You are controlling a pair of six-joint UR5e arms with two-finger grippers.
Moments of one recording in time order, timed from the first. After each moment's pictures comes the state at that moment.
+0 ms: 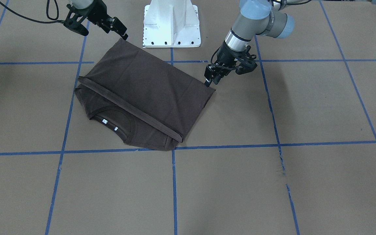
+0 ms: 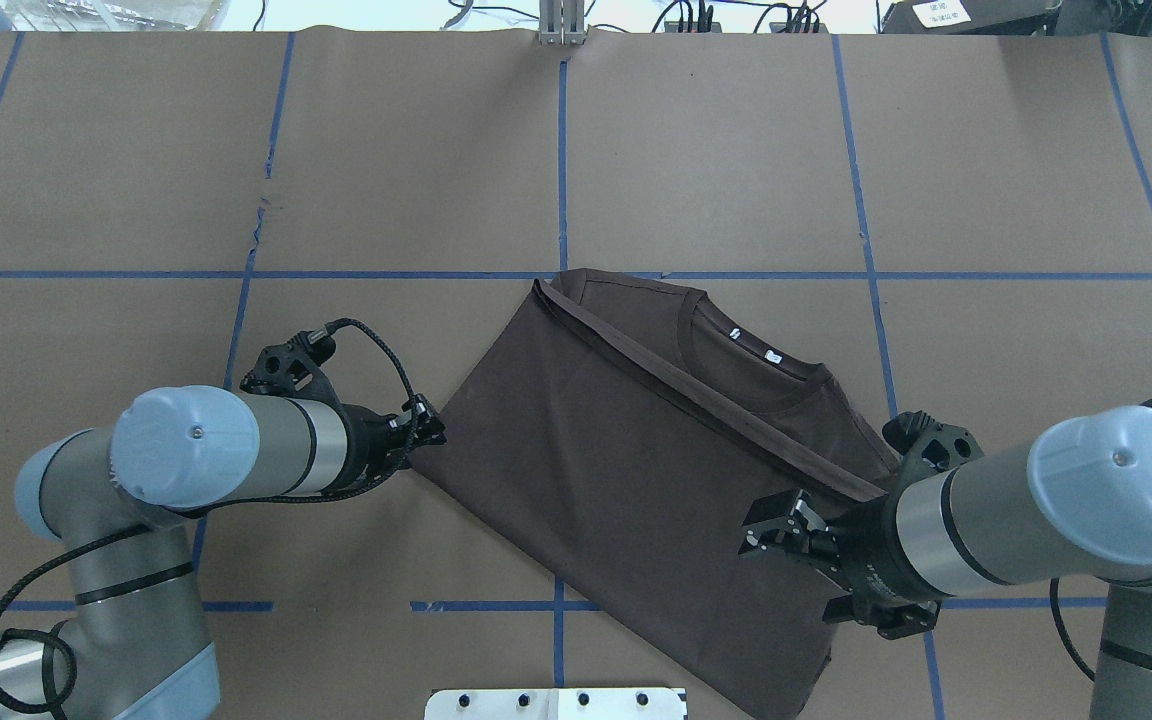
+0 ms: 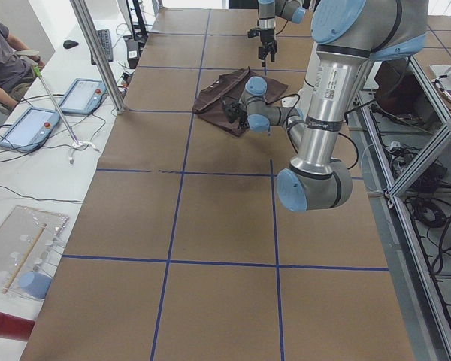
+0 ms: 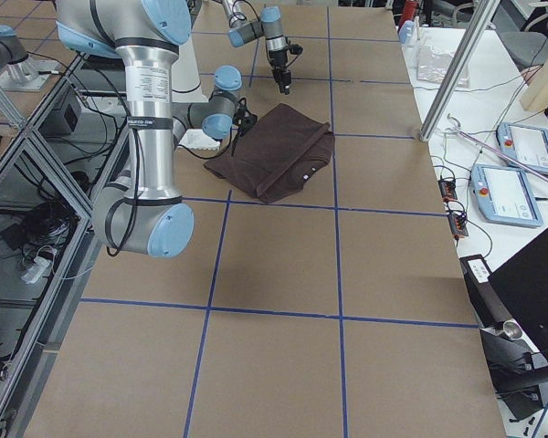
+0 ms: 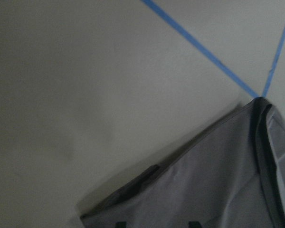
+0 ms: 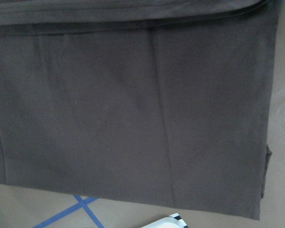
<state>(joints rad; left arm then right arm) -0.39 -1.89 -1.86 -2.06 -1.68 -1.90 0.37 -1.53 2.26 -1.24 1.98 2.02</state>
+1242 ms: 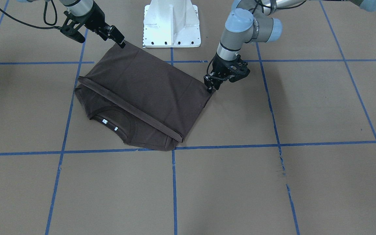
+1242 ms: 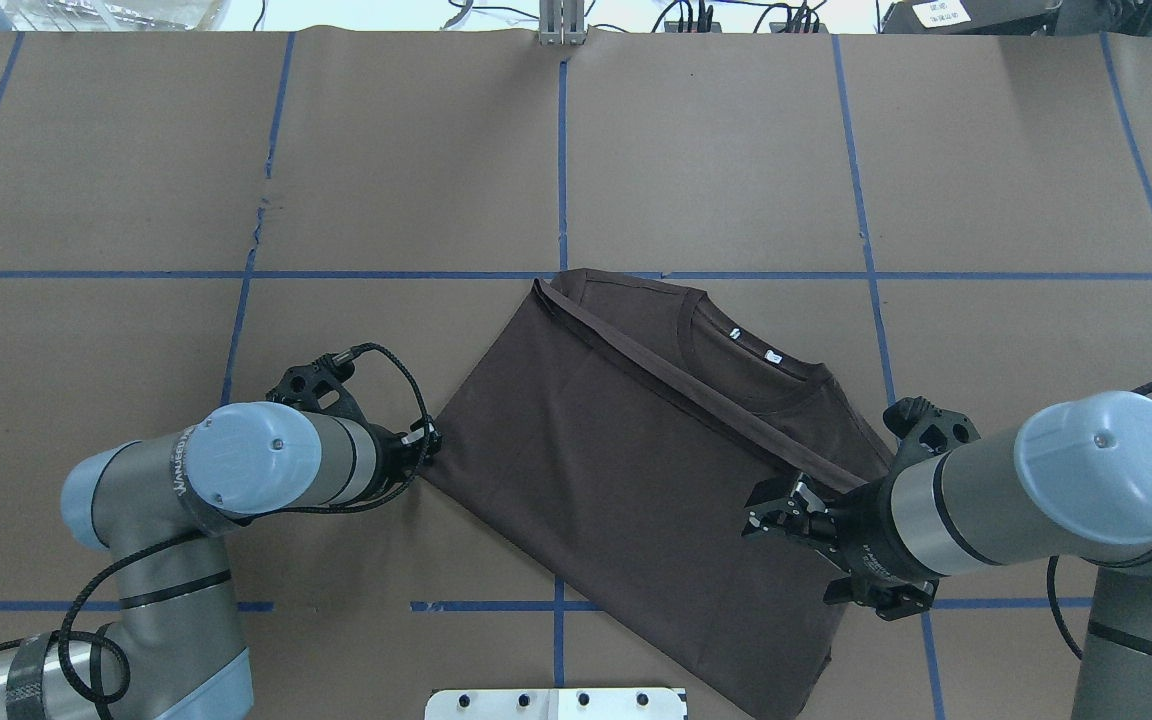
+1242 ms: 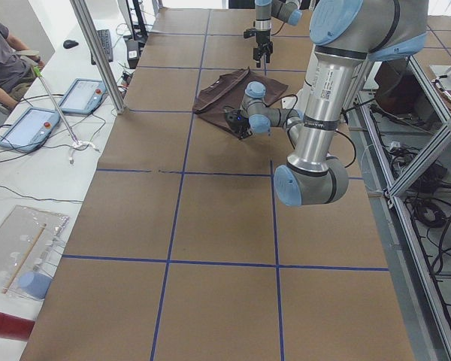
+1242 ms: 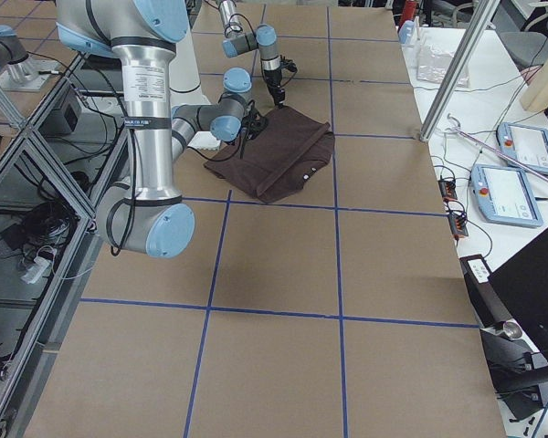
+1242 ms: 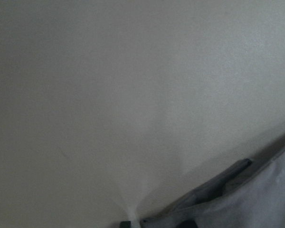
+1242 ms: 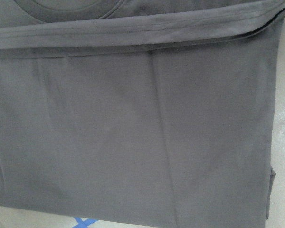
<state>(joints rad) -0.37 -1.93 -1.79 -1.96 -1.66 -1.90 0.38 -1.52 2.23 -1.24 1.98 2.02</state>
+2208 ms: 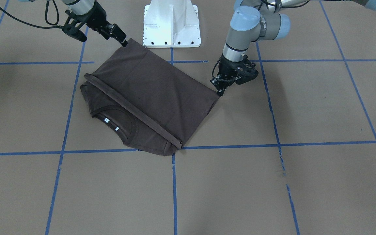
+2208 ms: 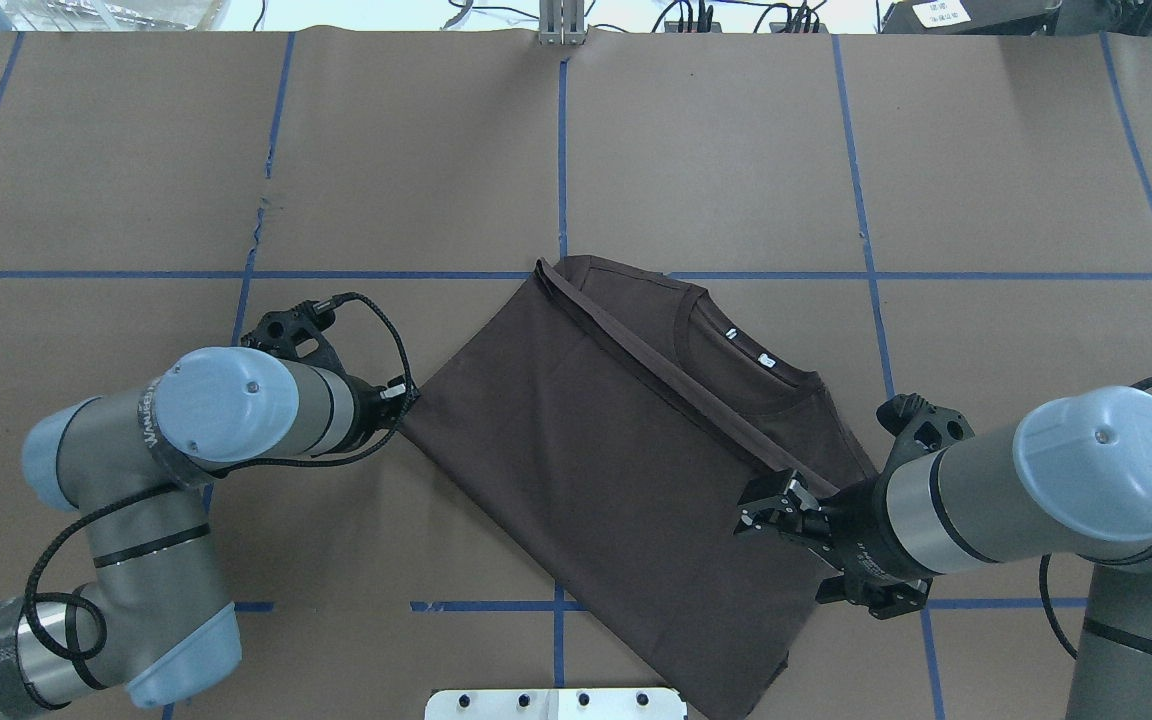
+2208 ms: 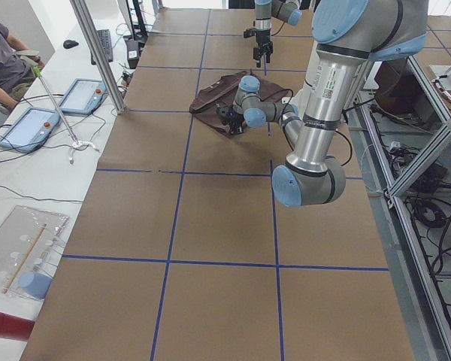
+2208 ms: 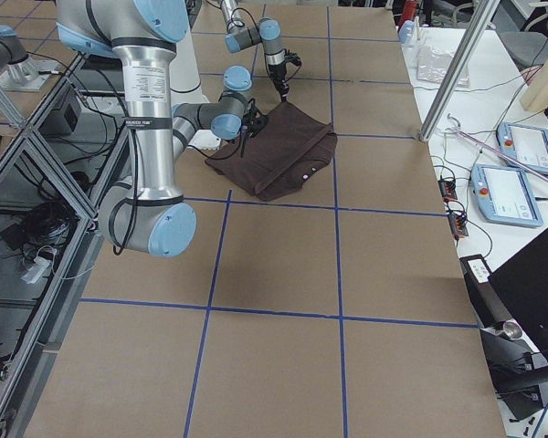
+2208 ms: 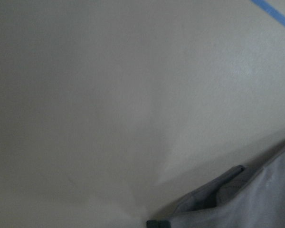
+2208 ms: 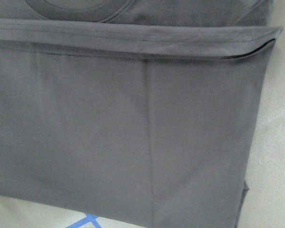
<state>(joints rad) -0.46 -1.93 -1.83 -1.87 -1.66 -1.75 0.39 -1.50 2.24 -1.24 1.99 2.02</state>
